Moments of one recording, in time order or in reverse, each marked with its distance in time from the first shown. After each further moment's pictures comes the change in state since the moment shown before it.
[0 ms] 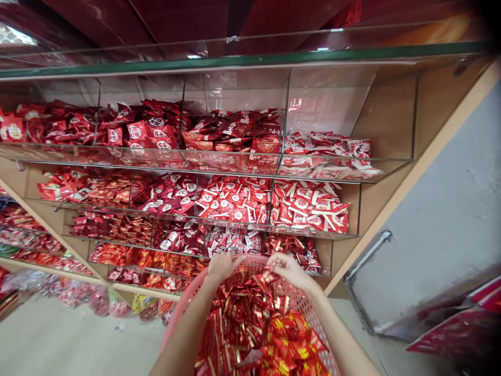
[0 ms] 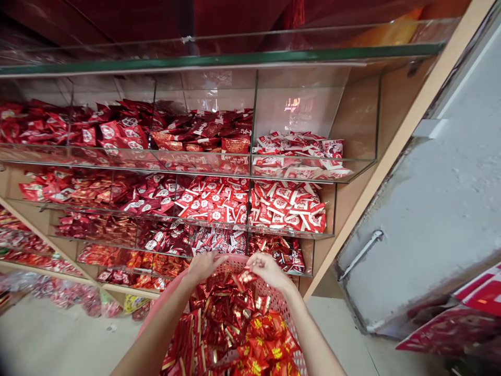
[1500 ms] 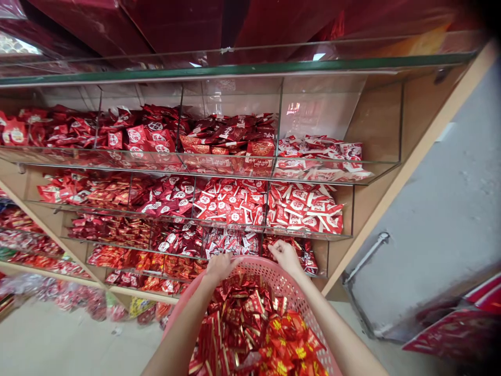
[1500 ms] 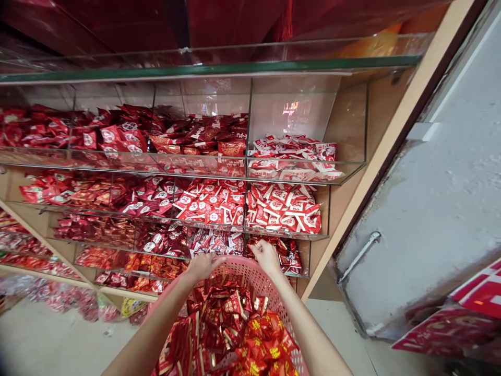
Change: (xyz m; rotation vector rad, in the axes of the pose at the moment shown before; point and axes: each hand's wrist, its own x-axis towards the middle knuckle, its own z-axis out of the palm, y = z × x) left_hand 0.002 0.002 -0.003 0.009 -0.053 0.004; right_hand 0.032 0.011 -0.013 -0.530 0.399 0.067
